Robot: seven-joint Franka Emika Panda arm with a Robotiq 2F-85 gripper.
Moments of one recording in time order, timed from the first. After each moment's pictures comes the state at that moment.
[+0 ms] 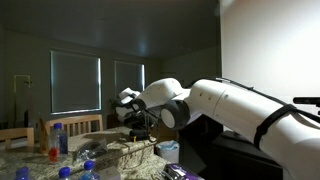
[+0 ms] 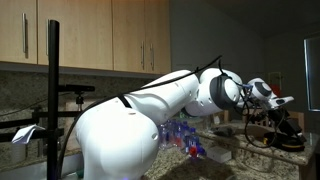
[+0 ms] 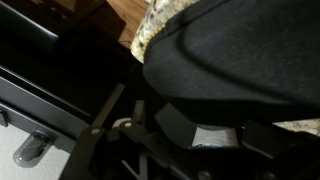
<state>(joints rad) 0.02 1.14 -0.30 -0.61 -0.26 1.74 1.00</state>
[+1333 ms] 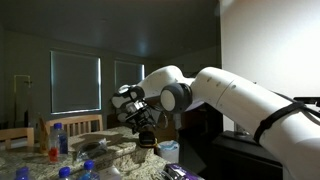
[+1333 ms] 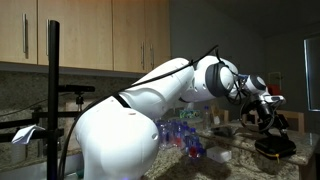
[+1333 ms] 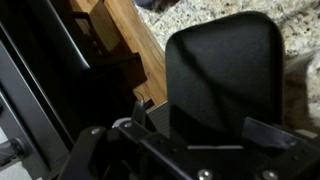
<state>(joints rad) 0.02 0.98 -0.17 -0.78 -0.25 1.43 0.65</state>
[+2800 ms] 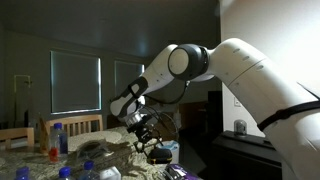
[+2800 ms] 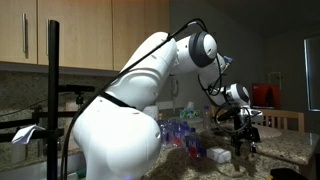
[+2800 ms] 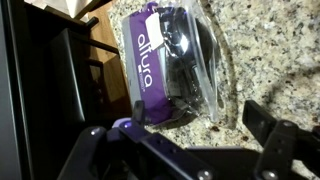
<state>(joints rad) 0.08 0.63 -0.08 -1.49 -0.21 1.50 0.61</state>
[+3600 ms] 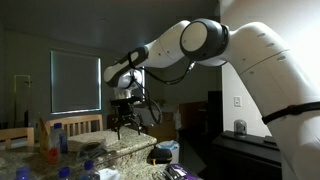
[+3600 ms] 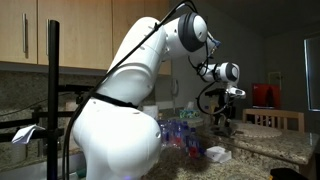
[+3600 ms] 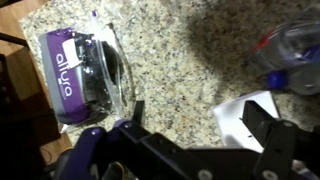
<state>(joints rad) 0.09 0.43 -0.01 -1.50 0.08 1.59 0.59</state>
